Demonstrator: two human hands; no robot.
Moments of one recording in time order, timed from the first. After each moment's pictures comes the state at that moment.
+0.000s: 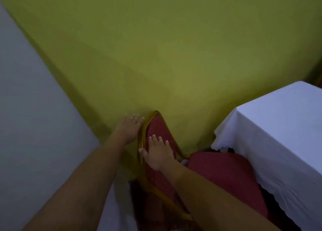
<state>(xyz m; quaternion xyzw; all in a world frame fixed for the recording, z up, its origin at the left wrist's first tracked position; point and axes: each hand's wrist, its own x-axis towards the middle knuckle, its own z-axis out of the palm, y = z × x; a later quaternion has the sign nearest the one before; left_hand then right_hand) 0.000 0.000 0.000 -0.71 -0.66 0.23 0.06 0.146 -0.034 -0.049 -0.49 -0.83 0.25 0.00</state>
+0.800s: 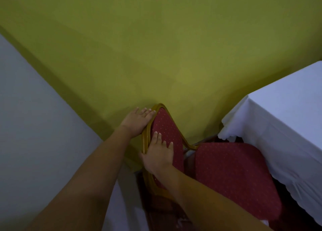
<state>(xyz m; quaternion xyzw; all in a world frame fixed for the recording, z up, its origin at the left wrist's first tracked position) -0.008 0.050 -0.024 -0.78 -0.57 0.23 0.09 0.111 -0.026 -0.075 -0.58 -0.78 0.23 0.02</state>
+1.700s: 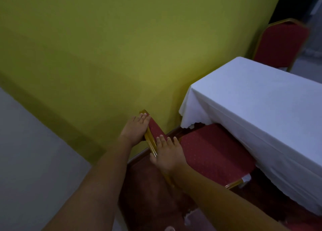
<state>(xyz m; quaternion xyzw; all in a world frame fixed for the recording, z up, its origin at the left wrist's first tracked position) 0.157 -0.043 -0.040 -0.83 -0.53 0.13 0.08 0.305 -0.133 -0.067 -0.58 -0.81 0.09 0.02</state>
